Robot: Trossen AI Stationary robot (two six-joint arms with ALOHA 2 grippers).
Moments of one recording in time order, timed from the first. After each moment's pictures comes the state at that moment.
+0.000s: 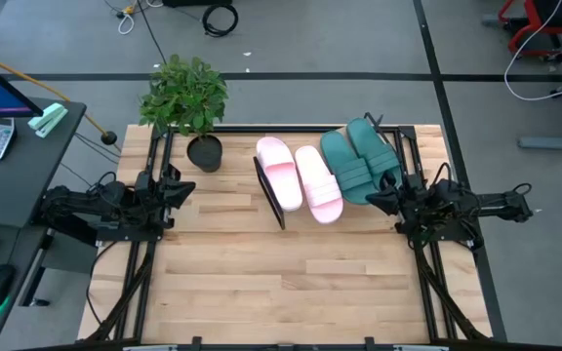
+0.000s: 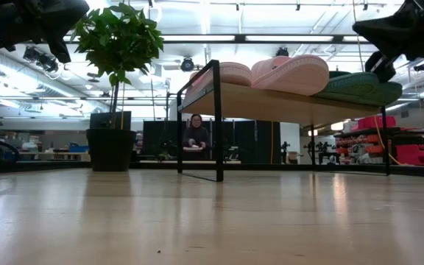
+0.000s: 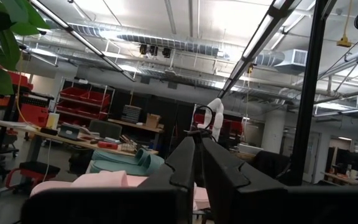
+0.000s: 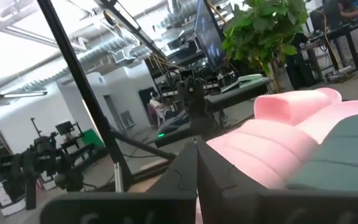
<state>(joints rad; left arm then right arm) -0.14 0.01 0.01 0.48 -0.32 -0.12 0.05 0.00 0.04 0.21 0.06 0.42</state>
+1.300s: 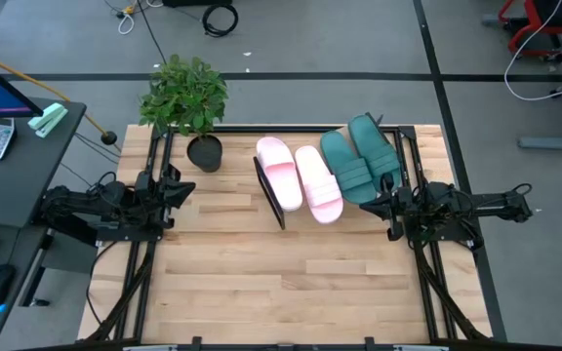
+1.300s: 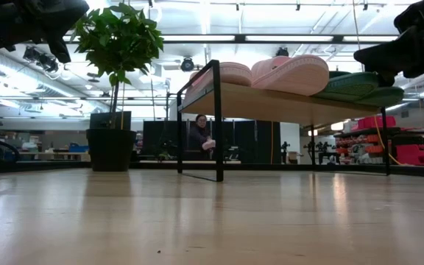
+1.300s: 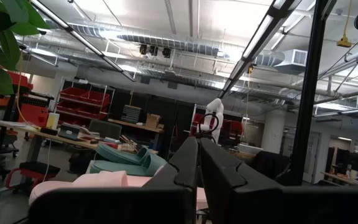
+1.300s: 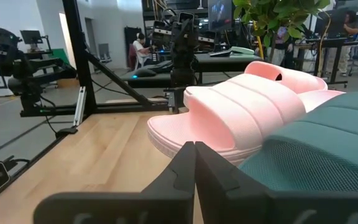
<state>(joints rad) -0.14 0.01 0.01 0.48 -0.32 -0.12 0.05 0.00 0.05 -0.02 0.03 0.08</state>
